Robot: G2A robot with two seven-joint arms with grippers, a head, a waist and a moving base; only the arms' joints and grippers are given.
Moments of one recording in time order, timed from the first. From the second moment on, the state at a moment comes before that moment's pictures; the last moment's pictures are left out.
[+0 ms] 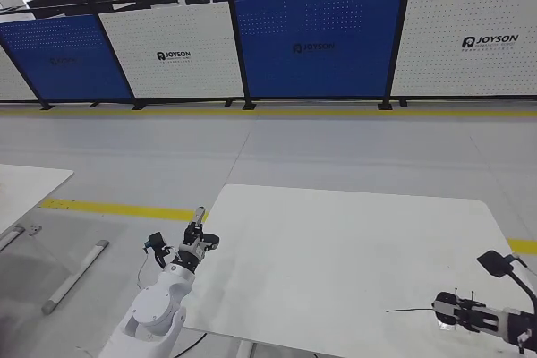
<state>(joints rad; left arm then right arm) 1.73 -1.15 -1.60 -1.80 -0.42 0.00 0.00 -1.60 -0.67 1.63 -1.95 0.13 -0.05 1.14</state>
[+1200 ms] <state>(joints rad) 1.73 -1.15 -1.60 -1.80 -0.42 0.00 0.00 -1.36 -0.72 1.39 -1.87 0.25 0.09 0.99</state>
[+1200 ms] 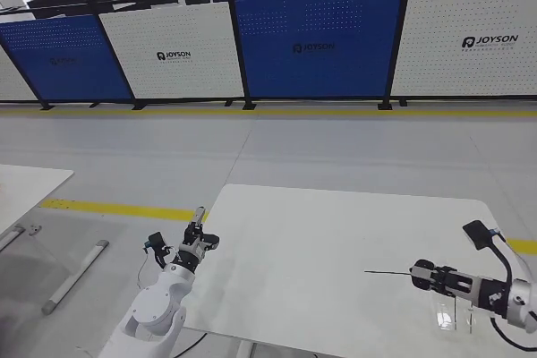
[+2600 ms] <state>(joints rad) 1.73 -1.15 -1.60 -1.80 -0.42 0.00 0.00 -1.05 -0.79 1.07 -1.88 -0.45 -0.30 0.84</state>
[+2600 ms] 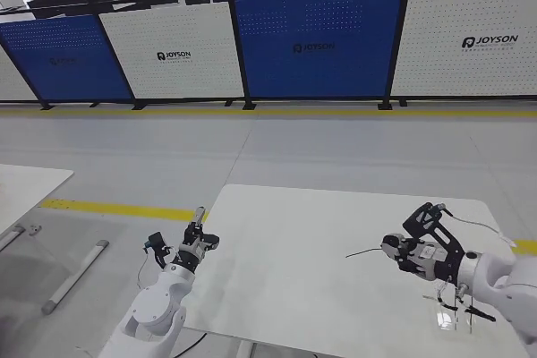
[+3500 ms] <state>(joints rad) 1.73 -1.15 -1.60 -1.80 -0.42 0.00 0.00 -1.04 -0.79 0.99 -1.96 -0.77 -0.34 0.69</state>
